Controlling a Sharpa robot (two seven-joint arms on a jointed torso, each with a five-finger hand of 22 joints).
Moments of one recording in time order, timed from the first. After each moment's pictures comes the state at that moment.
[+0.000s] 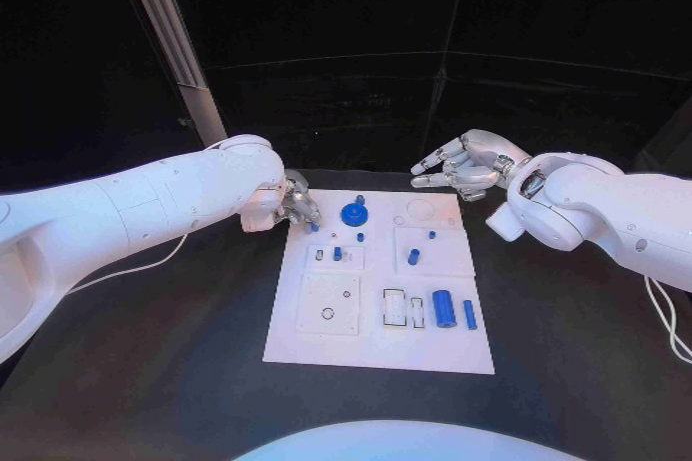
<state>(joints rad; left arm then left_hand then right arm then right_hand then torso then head) 1.35 -0.50 -0.15 1.01 -0.94 0.29 -0.51 1.02 0.04 0.54 -0.06 0.34 1.01 0.09 0.16 0.60 1.38 0.01 0.97 1.21 1.46 -0.06 1.51 1.31 0.05 1.43 0.05 1.38 1.31 1.31 -0.80 -0.05 1.44 -0.78 -0.21 0.05 1.19 -0.07 0.15 -0.03 0.18 0.97 0.11 0.07 0.07 1.36 0.03 1.17 1.22 1.47 -0.04 1.27 1.18 0.05 1.41 0.07 1.38 1.29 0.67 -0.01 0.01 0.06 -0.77</state>
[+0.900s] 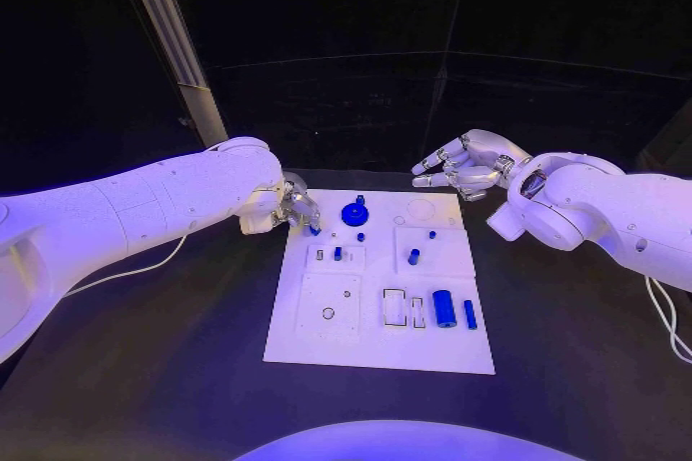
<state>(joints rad) 1.35 -0.51 -0.16 1.01 -0.91 0.29 -0.51 0.93 -0.03 0.62 -0.19 0.33 1.00 0.09 0.18 0.60 1.38 0.01 0.97 1.21 1.46 -0.06 1.51 1.31 0.05 1.43 0.05 1.38 1.31 1.31 -0.80 -0.05 1.44 -0.78 -0.21 0.05 1.19 -0.07 0.15 -0.03 0.18 0.97 0.11 0.07 0.07 1.36 0.03 1.17 1.21 1.47 -0.04 1.27 1.18 0.05 1.41 0.07 1.38 1.28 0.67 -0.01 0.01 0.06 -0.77</state>
